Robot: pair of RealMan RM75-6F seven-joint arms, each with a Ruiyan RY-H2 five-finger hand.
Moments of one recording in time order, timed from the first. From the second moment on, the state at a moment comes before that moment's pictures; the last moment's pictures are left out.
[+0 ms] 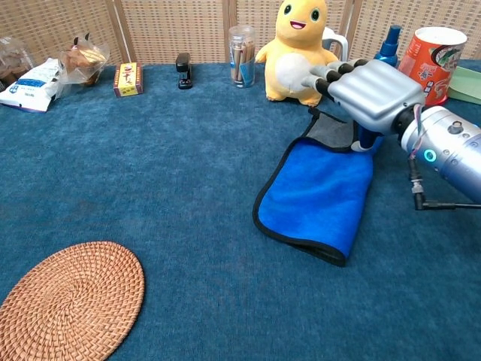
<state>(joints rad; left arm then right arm) -0.04 -0.75 0.08 -1.90 1.56 1.40 -0.22 0.72 -1.81 0.21 -1.07 -1.35 1.13 -0.66</state>
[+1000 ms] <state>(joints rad) -0.05 -0.75 0.08 -1.89 1.56 1.38 -0.25 0.80 -1.88 0.28 -0.98 -1.28 1.12 -0.71</state>
